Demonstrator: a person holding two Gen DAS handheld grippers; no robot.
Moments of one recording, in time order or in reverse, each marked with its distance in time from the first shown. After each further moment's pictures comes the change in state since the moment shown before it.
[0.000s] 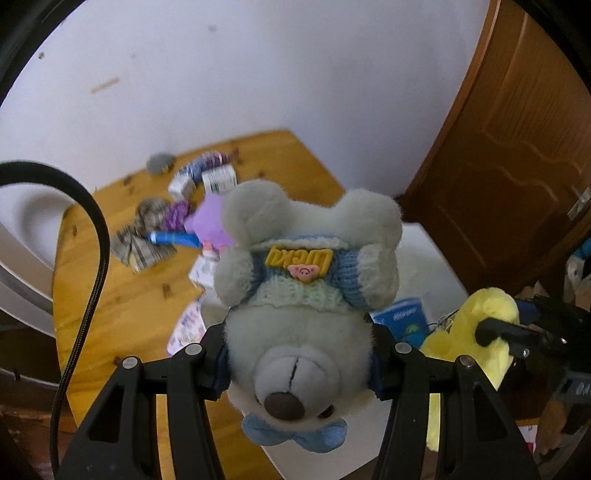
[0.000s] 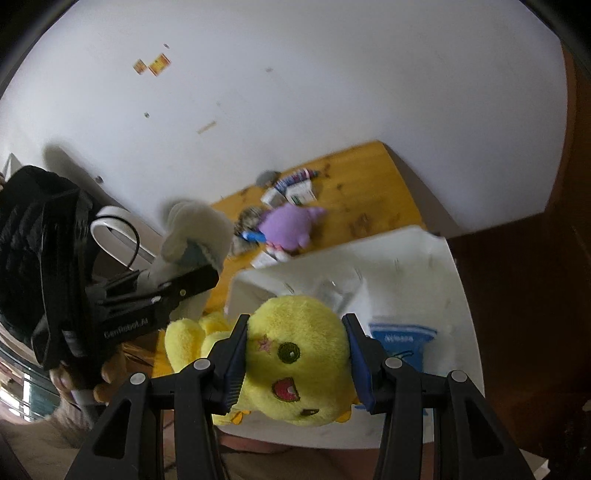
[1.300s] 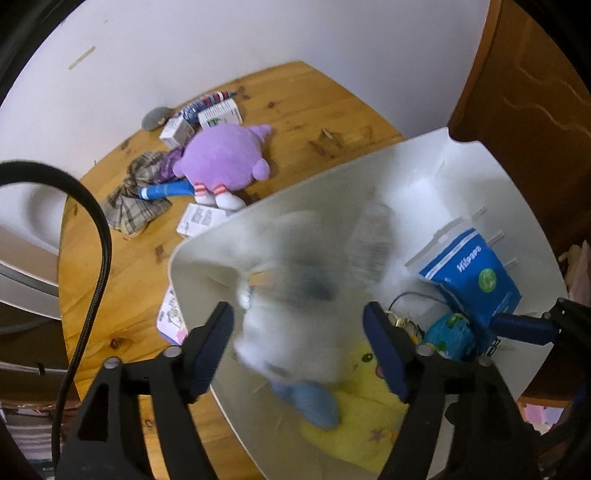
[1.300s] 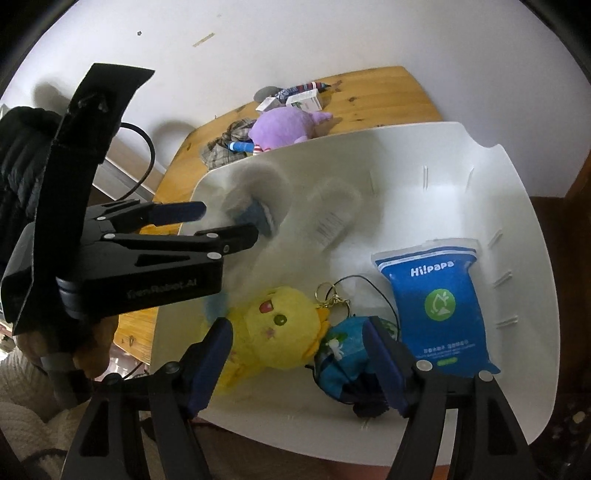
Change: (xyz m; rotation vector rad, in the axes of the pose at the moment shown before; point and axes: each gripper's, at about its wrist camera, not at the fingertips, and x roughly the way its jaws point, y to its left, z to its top) left arm 0.074 -0.019 -0.040 0.068 0.150 0.170; right arm 0.098 -0.015 -0.047 -0.088 0.214 -0.012
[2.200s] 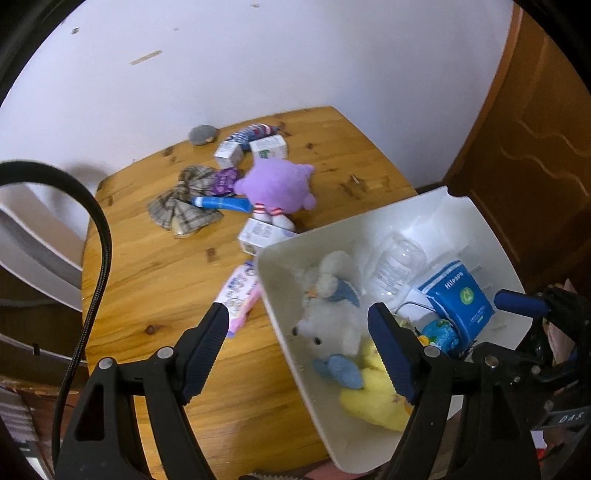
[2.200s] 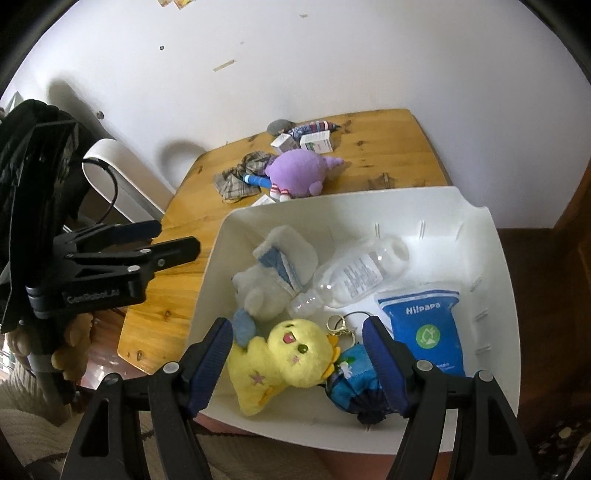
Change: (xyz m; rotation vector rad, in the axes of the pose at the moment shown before) left arm -0.068 0.063 -0.025 -0.117 -0.127 -0.045; right arm -0.041 0.034 0.017 -0.052 -0.095 -0.045
